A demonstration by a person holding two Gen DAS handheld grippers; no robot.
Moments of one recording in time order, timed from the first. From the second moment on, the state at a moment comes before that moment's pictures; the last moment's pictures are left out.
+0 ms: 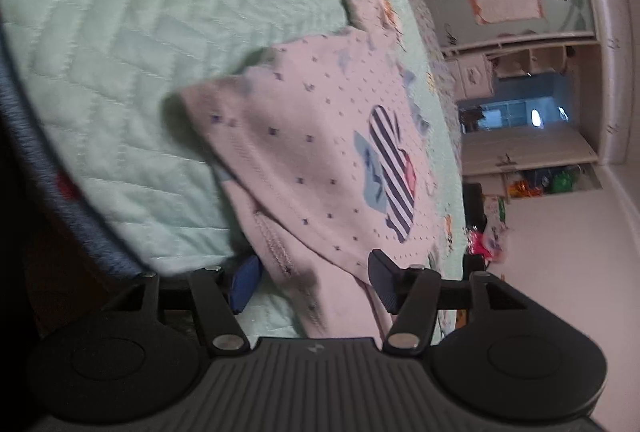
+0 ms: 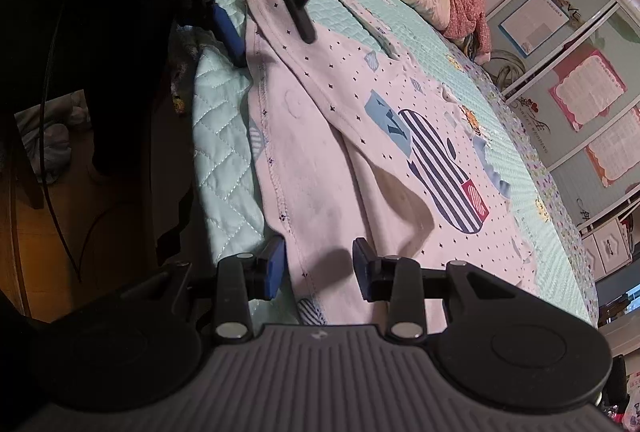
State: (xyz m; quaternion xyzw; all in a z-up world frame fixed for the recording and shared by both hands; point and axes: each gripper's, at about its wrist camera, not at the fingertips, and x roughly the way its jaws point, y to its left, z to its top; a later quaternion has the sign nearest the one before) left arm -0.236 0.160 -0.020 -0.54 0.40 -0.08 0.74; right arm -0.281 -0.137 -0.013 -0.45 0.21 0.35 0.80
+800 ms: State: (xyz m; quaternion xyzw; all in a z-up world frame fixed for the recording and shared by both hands) left arm -0.232 0.148 -0.005 -0.41 0.45 -0.10 0.79; right arm -0.289 -0.131 -0.002 -0.44 0.25 0.37 0.78
